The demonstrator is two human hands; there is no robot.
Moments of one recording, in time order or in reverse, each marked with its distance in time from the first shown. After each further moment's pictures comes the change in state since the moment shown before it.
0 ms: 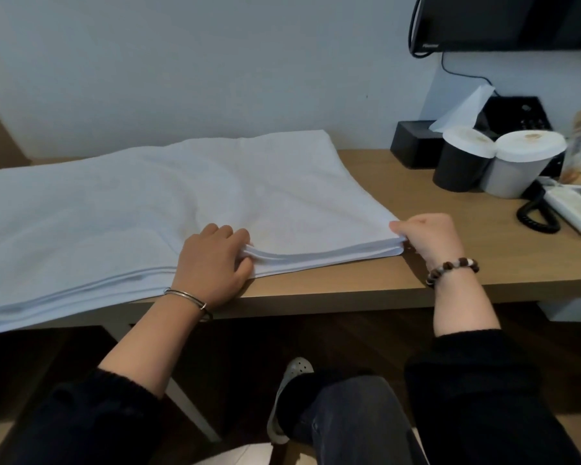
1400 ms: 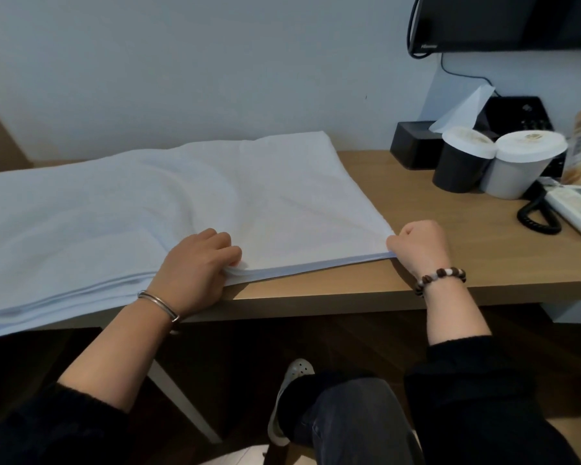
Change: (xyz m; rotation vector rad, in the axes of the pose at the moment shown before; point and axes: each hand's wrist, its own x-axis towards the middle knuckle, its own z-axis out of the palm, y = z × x) left_hand -0.013 -0.011 -0.025 -0.007 0.017 0.294; right_hand -0.001 0.010 0.012 -0.272 0.032 -0.035
